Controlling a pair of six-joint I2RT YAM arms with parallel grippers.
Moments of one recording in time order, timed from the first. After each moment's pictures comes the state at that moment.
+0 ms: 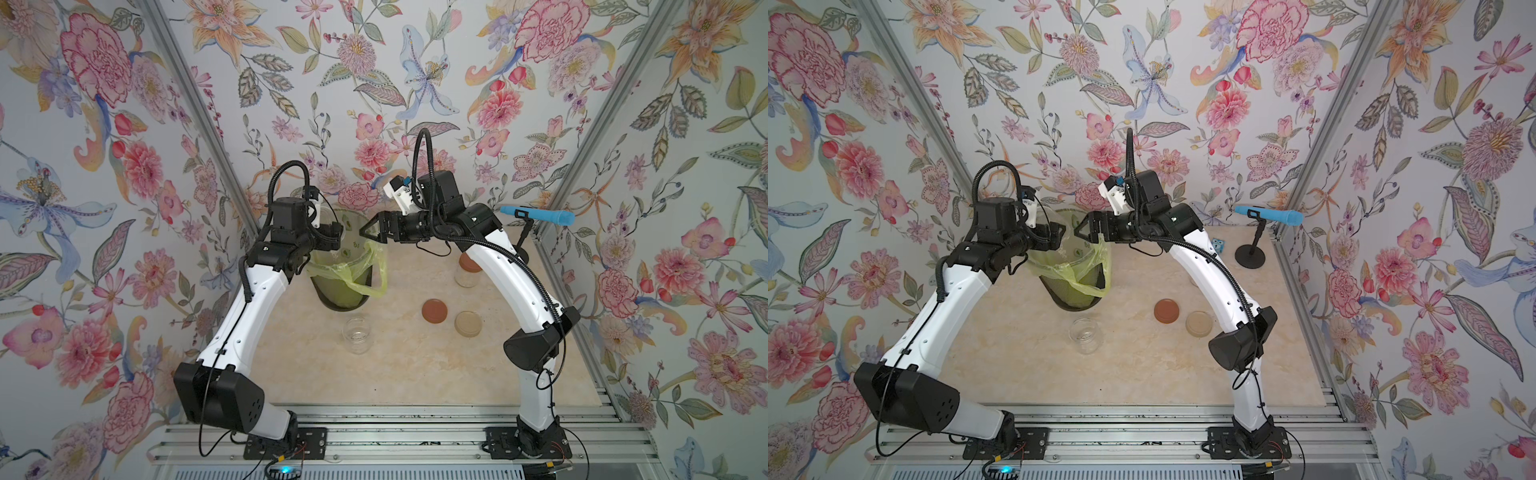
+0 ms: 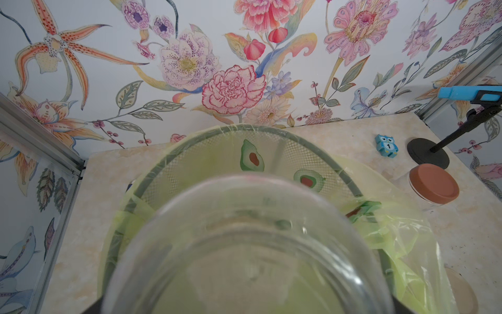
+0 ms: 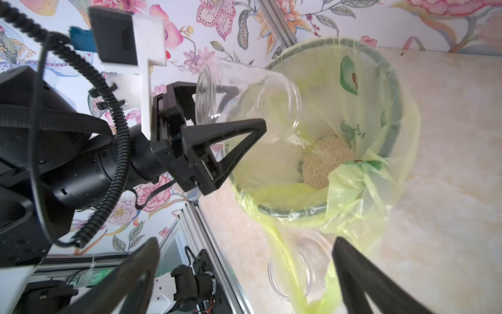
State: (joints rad) left arm -0.19 1.50 1.57 -0.59 0.07 -0.05; right arm 0.68 2.02 2.44 -0.96 -0.51 0.44
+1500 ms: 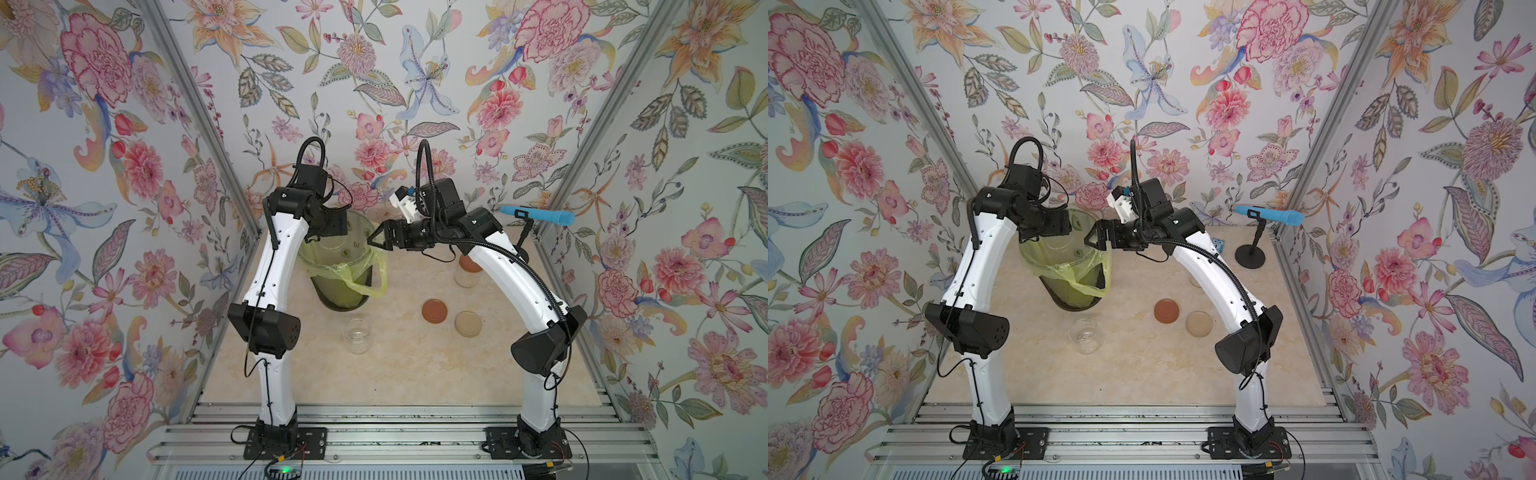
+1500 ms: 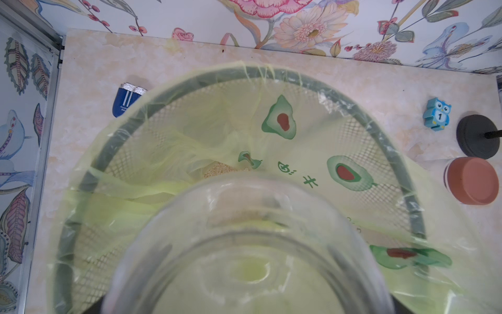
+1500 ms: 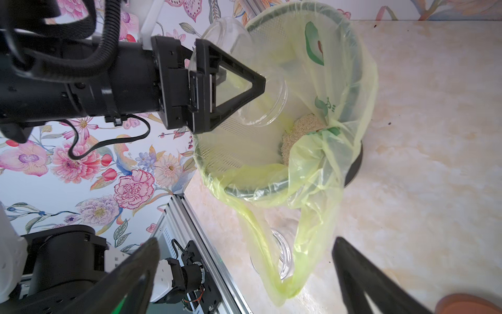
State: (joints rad) left arm -0.21 2.05 2.47 -1.36 0.02 -0.25; right arm 0.65 1.98 2.30 -0.96 -0.50 0.44
